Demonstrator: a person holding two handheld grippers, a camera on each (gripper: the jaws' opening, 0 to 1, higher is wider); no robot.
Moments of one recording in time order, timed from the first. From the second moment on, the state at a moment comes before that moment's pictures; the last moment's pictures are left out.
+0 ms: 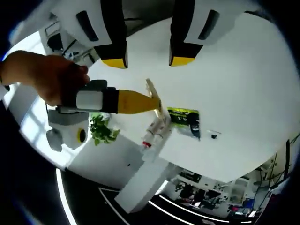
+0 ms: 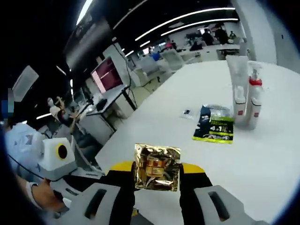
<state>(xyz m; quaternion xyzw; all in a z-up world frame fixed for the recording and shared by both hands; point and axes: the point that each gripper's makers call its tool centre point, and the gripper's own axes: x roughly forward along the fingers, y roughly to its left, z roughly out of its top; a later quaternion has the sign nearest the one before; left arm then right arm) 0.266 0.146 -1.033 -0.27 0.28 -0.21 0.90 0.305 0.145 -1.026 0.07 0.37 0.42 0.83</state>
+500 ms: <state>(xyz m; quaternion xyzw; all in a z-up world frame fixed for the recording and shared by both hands) 0.265 0.149 -1.029 -0.25 0.26 -0.21 0.91 0.283 0.149 -1.023 0.13 0.38 0.41 0.82</state>
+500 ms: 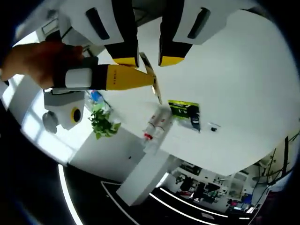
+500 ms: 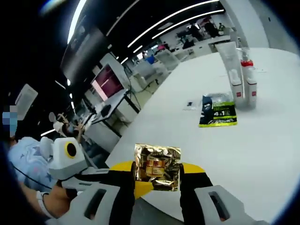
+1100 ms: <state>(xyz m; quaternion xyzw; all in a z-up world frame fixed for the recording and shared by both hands) 0.268 0.163 -1.024 -0.36 0.24 -0.21 0.88 0.280 0.134 -1.019 0.20 0.38 0.42 0.80</state>
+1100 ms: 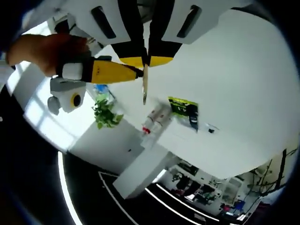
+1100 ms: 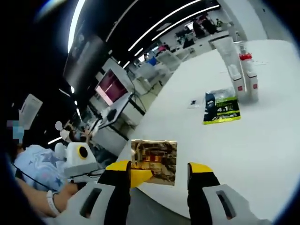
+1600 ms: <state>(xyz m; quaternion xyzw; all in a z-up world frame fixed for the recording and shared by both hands) 0.244 0.106 -1.000 -0.48 0.26 -0.35 0.76 0.268 0.113 -0.990 0.36 0.34 0.47 0.73</state>
